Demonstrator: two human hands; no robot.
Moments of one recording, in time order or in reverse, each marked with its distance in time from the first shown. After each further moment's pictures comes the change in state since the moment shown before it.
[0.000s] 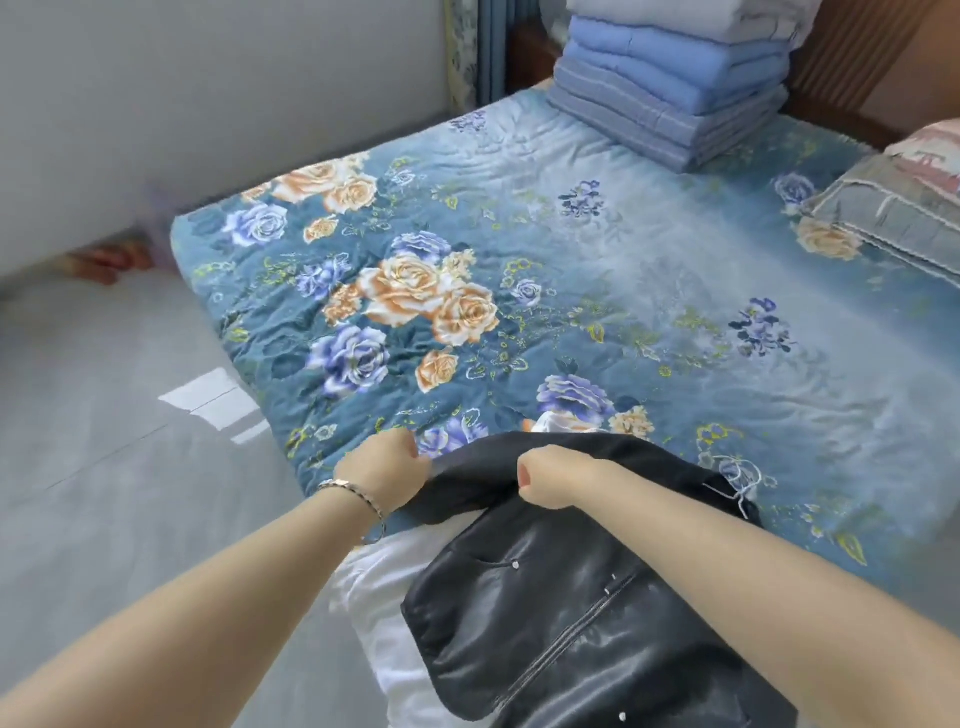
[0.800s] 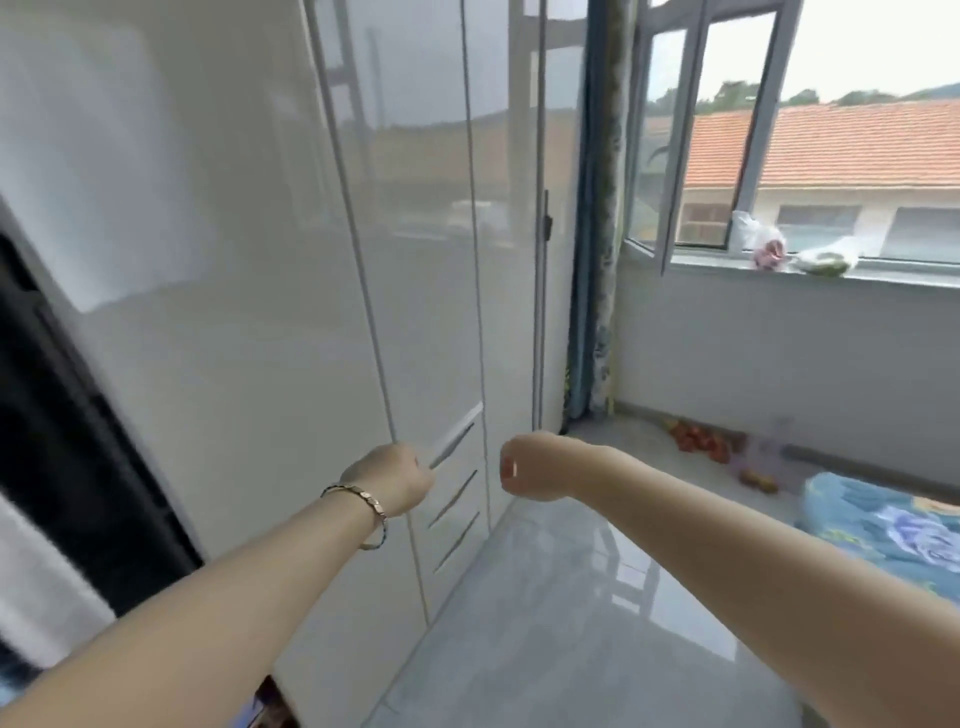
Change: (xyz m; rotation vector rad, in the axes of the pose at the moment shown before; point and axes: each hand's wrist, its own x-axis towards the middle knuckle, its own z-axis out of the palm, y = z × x) left_hand -0.437 -0.583 -0.215 -0.351 0.636 -0.944; right_hand -0.224 -0.774 -0.012 -0.689 0.237 -1.149
